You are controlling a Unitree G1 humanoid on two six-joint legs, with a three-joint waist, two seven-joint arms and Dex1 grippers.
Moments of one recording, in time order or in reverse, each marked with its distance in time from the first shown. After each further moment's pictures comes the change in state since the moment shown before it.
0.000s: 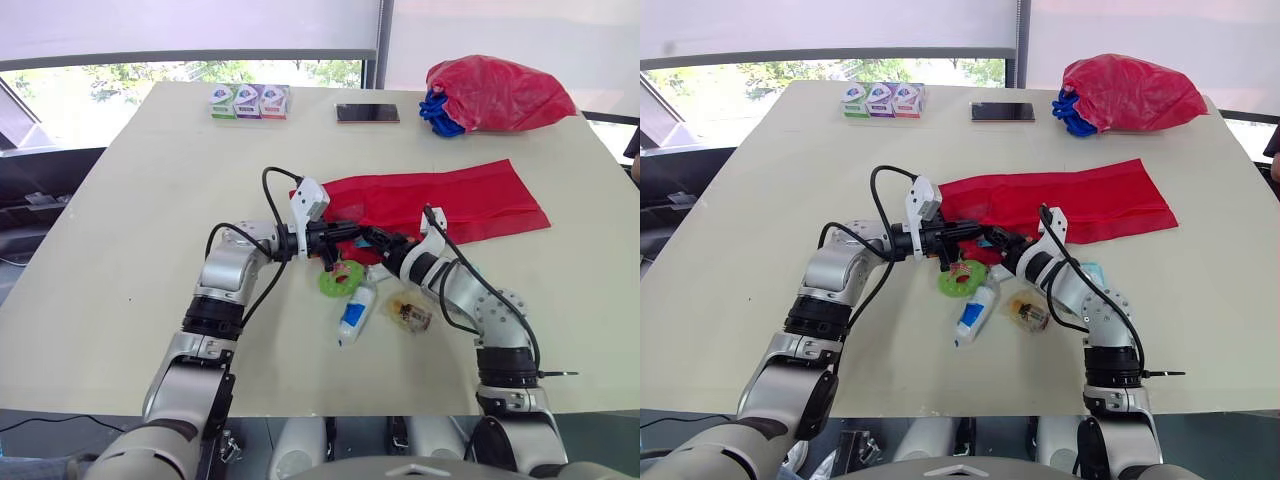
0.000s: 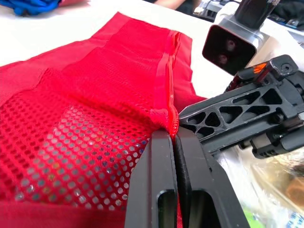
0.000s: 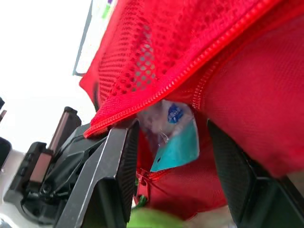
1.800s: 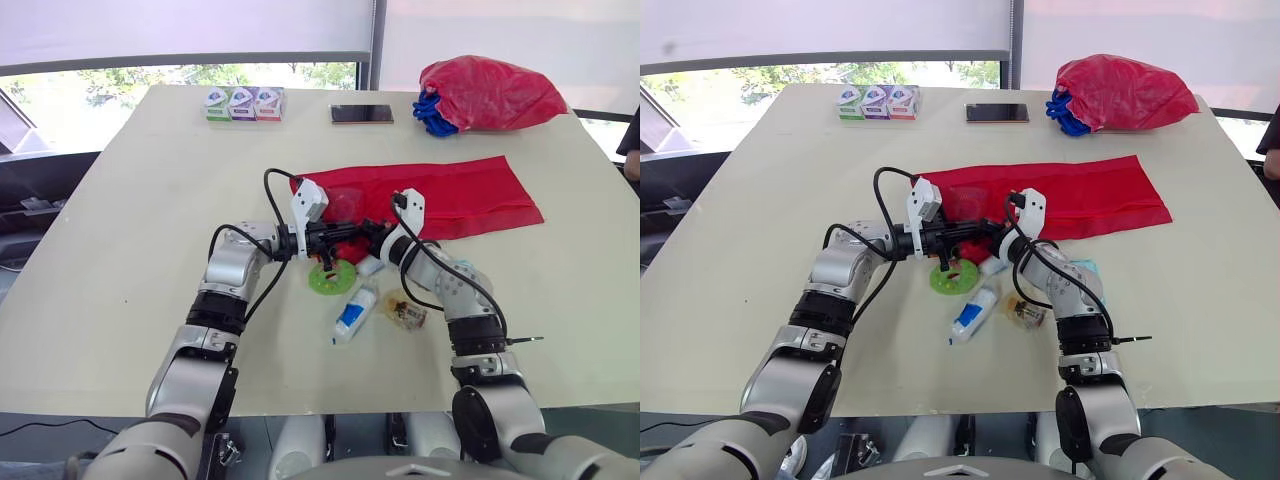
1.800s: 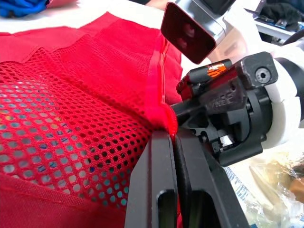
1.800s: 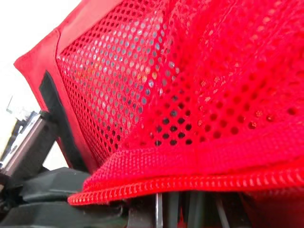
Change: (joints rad) left arm -0.022 -0.018 -0.014 0.105 0.001 -0.088 -0.046; right arm -0.184 0.127 0.007 0.263 -0.551 -0.151 0.348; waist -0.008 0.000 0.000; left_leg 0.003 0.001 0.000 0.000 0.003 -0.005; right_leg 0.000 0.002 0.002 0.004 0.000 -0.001
